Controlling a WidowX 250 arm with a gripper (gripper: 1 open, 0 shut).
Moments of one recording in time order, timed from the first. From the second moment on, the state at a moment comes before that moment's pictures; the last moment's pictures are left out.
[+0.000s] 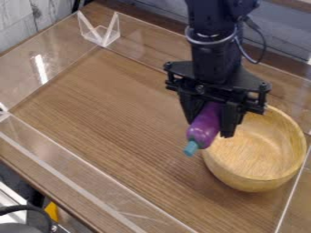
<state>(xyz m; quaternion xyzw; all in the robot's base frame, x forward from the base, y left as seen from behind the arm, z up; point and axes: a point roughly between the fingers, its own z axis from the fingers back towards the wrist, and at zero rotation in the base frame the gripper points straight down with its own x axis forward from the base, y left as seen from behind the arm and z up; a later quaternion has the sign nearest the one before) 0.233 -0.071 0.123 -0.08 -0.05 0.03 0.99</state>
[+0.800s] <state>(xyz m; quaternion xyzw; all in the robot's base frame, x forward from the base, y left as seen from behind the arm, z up) 0.228 -0.034 0.111 -0.05 -0.04 0.05 1.00</state>
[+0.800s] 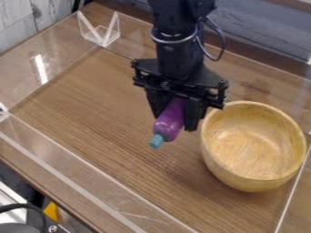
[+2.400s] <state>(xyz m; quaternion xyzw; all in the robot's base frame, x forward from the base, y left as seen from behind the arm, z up) 0.208 -0.039 0.066 -0.03 0.01 0.04 1.00</state>
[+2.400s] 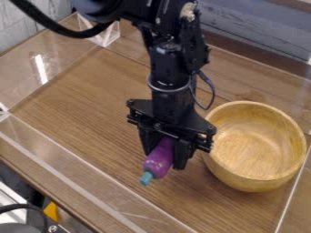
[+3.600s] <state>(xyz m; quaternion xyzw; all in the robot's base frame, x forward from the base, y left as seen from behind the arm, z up) 0.201 -0.037 0.060 -0.03 0.03 0.05 1.00</state>
